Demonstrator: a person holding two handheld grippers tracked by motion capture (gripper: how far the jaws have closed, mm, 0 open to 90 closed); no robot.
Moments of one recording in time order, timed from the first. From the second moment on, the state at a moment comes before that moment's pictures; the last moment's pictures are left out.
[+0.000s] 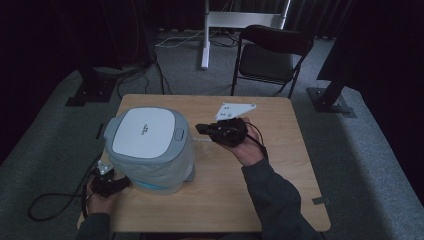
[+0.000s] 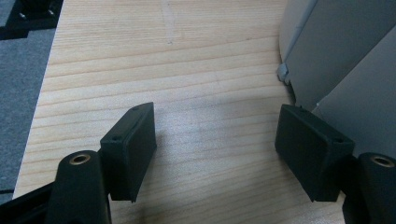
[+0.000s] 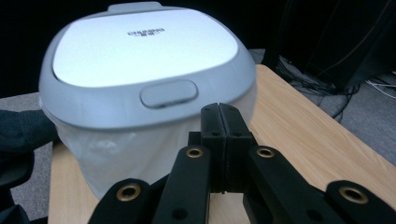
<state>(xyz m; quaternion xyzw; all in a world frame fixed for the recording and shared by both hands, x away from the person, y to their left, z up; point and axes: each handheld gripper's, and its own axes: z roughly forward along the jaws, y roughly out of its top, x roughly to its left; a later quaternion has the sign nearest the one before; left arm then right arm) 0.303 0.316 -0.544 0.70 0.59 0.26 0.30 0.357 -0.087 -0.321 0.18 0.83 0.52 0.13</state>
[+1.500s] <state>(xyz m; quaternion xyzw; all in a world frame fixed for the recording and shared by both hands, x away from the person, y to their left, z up) 0.304 0.315 -0.544 0.71 0.59 0.26 0.30 0.361 -0.040 -0.322 0.15 0.84 0.51 0.11</state>
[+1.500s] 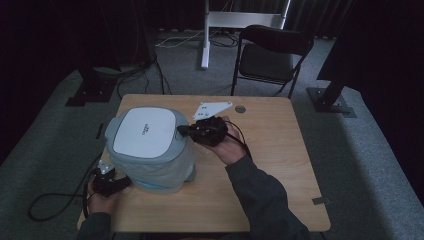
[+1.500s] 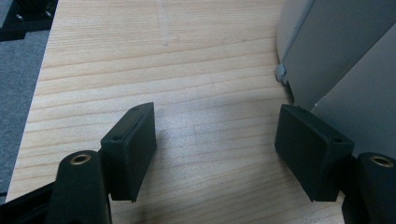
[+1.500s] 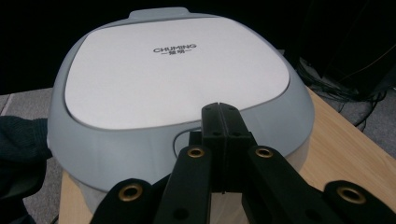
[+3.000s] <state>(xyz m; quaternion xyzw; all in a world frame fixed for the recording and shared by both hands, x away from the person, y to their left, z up) 0.304 0.315 -0.544 0.71 0.59 0.26 0.30 0.379 -0.082 -0.336 0.22 0.82 0.52 0.13</state>
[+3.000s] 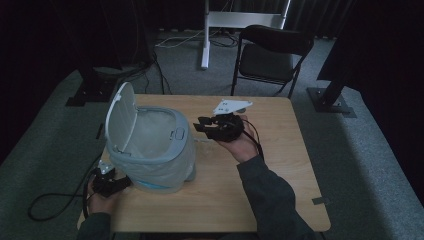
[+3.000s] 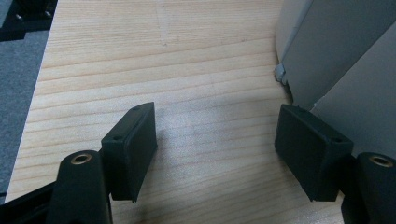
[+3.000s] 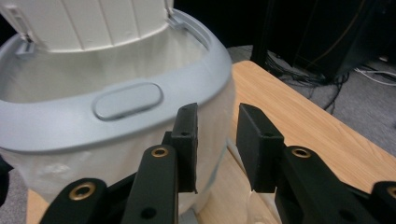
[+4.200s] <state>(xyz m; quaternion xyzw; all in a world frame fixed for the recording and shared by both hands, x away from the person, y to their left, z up) 0.304 0.315 -0.544 0.71 0.59 0.26 0.30 0.407 -0.120 -0.387 0.30 0.82 0.46 0.15</state>
